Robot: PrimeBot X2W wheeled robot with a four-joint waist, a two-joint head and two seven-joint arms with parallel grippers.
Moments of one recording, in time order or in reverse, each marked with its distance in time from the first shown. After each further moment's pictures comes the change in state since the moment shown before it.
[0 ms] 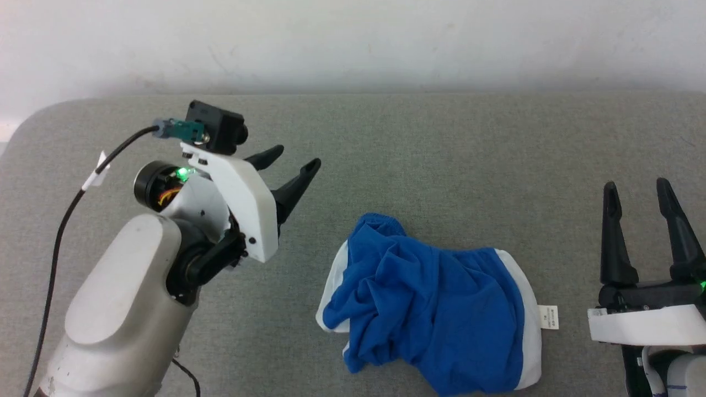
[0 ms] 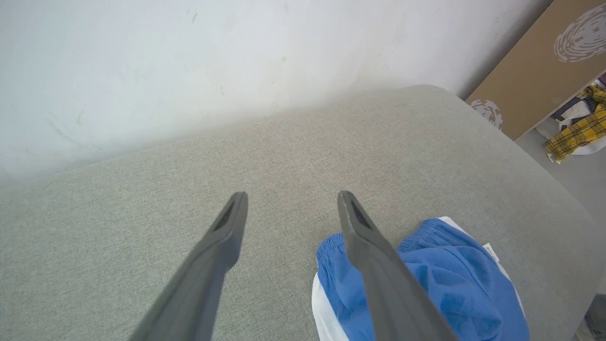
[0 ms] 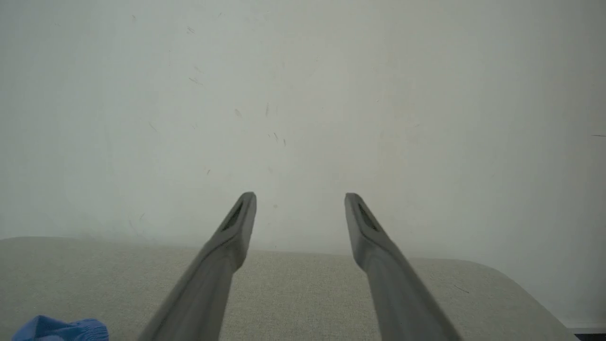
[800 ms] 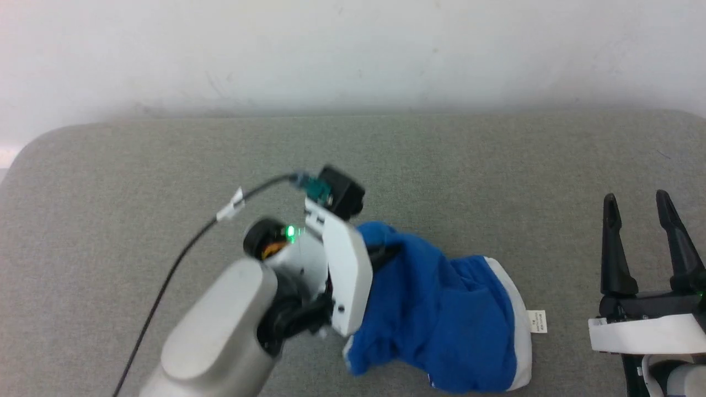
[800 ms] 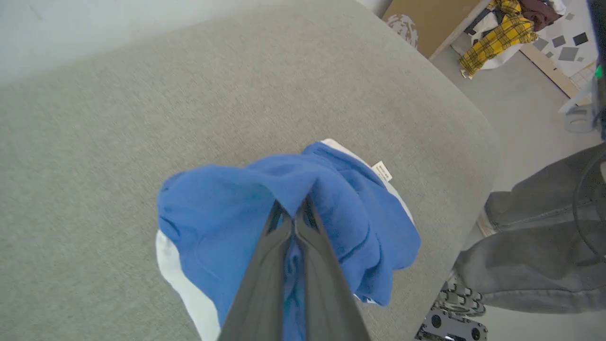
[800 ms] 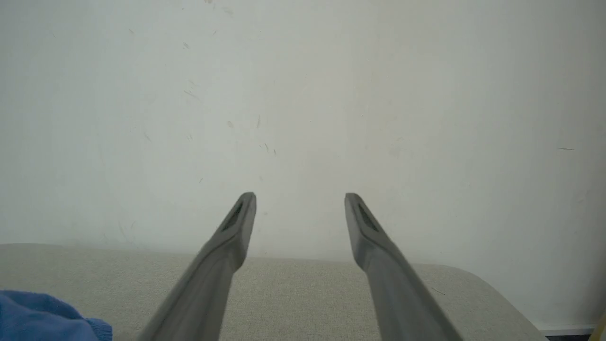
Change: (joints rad) left arm 0.046 -0.158 -0.152 0.001 -0.007 -0.044 0.186; right arm 0.030 0.000 -0.005 0.002 -0.011 0.000 0.000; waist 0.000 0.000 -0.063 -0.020
